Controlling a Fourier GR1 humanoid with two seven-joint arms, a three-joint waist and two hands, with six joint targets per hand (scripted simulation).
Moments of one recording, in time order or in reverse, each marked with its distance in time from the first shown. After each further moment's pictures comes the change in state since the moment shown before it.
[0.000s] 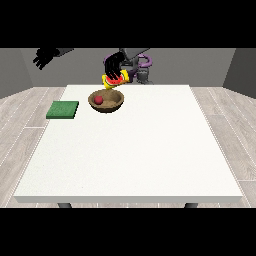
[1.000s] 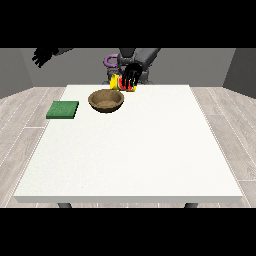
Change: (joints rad) left arm 0.148 0.012 0.327 0.119 0.323 0.475 -0.319; right arm 0.125 -0.030 -0.044 -0.097 -0.036 0.035 0.018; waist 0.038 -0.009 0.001
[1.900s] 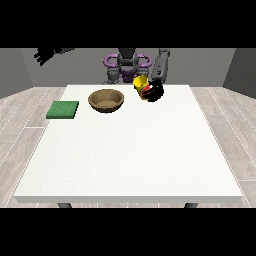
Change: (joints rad) left arm 0.383 0.045 0.454 -0.172 0.732 -0.088 -0.789; right arm 0.020 0.028 0.015 -0.225 -0.011 -0.072 0.049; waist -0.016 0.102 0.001
